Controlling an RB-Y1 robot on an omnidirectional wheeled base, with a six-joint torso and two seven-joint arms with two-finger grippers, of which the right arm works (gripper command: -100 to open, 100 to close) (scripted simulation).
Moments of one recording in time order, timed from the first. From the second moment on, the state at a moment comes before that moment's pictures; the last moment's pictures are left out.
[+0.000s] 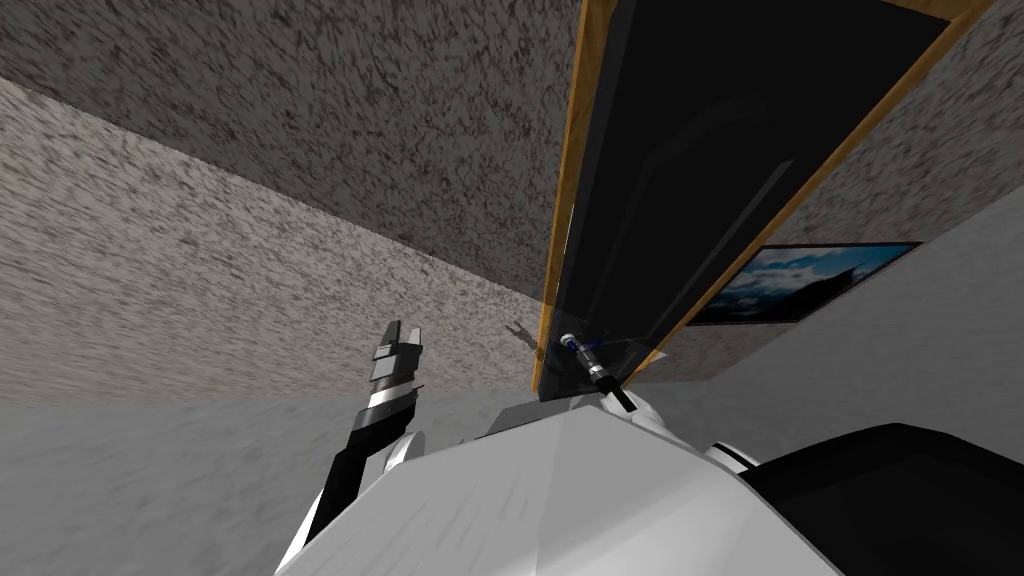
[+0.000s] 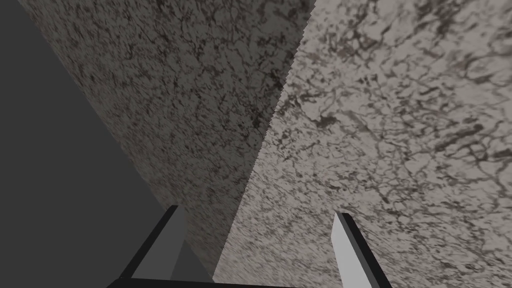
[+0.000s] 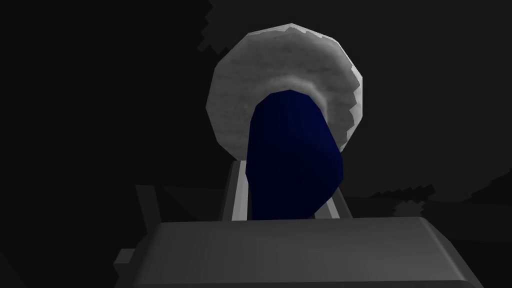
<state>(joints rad) 0.04 -0.51 0.13 -0.78 -0.24 -0.82 -0.24</state>
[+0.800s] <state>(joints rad) 0.11 -0.58 0.18 -0.79 -0.24 -0.92 -0.31</state>
